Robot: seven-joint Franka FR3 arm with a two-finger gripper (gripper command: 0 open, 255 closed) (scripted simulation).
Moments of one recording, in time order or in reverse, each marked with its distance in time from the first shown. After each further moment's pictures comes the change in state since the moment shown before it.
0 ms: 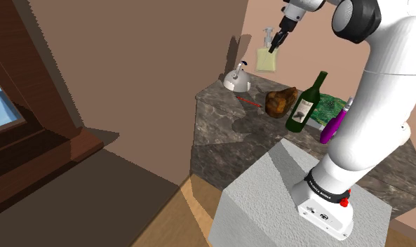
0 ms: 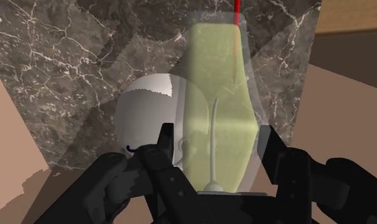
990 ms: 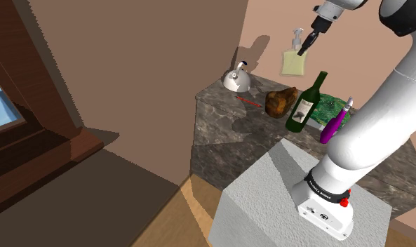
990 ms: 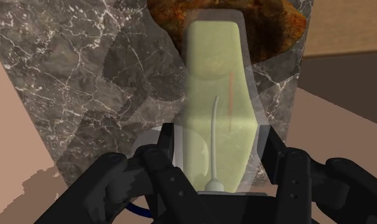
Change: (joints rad) arm -0.044 -0.276 -0.084 -0.253 -0.137 -0.010 -0.121
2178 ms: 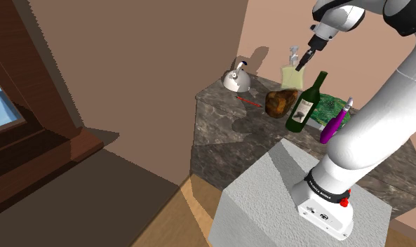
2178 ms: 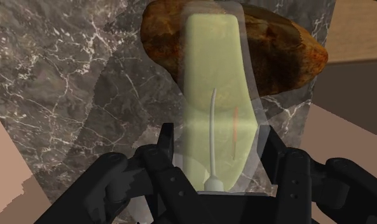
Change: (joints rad) arm -0.009 -0.019 -0.010 -0.205 0.004 0.181 -0.063
